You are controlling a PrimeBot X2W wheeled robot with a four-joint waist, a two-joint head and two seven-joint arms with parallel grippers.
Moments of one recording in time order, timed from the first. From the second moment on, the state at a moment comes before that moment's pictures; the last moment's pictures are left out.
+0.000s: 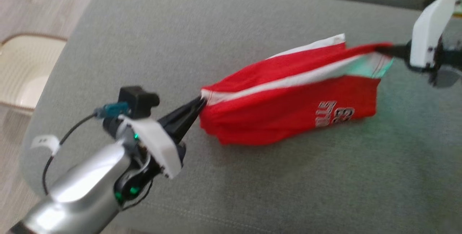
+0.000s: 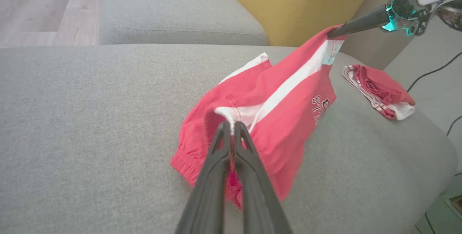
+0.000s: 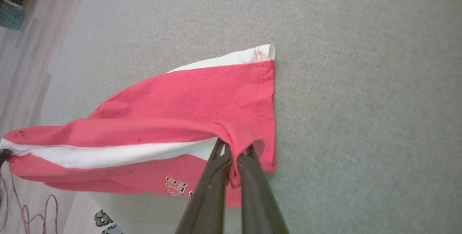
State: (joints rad) left arm -0.57 0.50 -1.00 0.19 -0.93 -0.05 -0.08; right arm -0.96 -0.58 0.70 0.69 1.16 0.13 0.93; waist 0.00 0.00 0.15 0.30
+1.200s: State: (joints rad) left arm -0.80 0.25 -0.89 0.68 -0.93 -0.08 -0.25; right arm -1.00 -0.49 0.62 0.75 0.92 0.13 0.37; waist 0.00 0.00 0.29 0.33
